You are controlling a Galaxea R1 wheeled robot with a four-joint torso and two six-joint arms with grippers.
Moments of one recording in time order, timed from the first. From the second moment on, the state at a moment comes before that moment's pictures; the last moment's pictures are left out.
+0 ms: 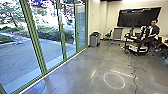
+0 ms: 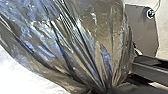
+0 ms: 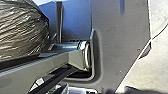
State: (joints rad) left arm 1.47 2.97 -2.70 -0.28 0.13 0.21; right arm -1.50 3.03 -2.66 -0.13 -0.17 0.16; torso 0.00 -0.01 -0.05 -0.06
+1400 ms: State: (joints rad) left arm 1.47 2.97 -2.70 -0.28 0.13 0.21; right arm -1.51 3.03 -2.66 -0.13 -0.18 0.16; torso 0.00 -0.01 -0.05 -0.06
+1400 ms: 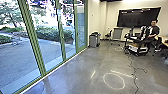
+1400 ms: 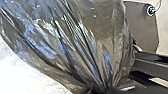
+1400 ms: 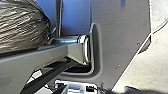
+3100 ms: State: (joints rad) left arm 1.47 2.97 -2.70 -0.28 0.13 0.21; right arm -1.50 3.03 -2.66 -0.13 -0.17 0.16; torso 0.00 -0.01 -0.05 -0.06
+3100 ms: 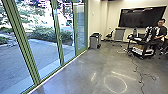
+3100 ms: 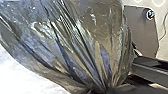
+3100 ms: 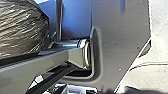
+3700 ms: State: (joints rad) left arm 1.46 2.98 -2.70 -0.28 0.13 0.21; right arm -1.50 3.03 -2.66 -0.13 -0.17 0.16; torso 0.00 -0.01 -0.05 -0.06
